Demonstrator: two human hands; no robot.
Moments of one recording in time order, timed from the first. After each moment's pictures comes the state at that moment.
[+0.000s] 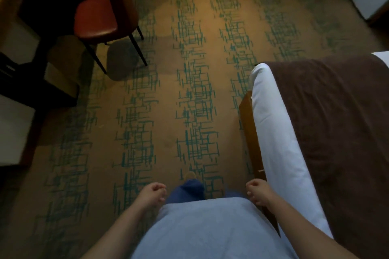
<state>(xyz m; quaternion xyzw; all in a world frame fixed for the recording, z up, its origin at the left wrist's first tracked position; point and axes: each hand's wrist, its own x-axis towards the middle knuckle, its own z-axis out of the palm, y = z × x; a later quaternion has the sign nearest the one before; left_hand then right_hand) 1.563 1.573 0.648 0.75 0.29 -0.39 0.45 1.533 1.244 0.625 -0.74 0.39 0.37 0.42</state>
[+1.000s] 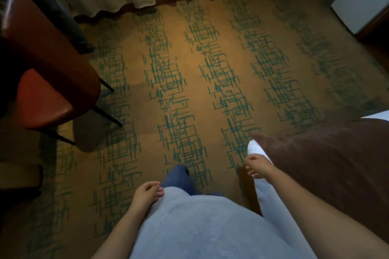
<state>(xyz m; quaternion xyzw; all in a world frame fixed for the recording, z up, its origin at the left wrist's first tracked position) 2.092 1.455 0.643 0.73 0.33 -0.31 0.52 2.085 1.108 0.638 -0.70 0.42 0.32 0.49</state>
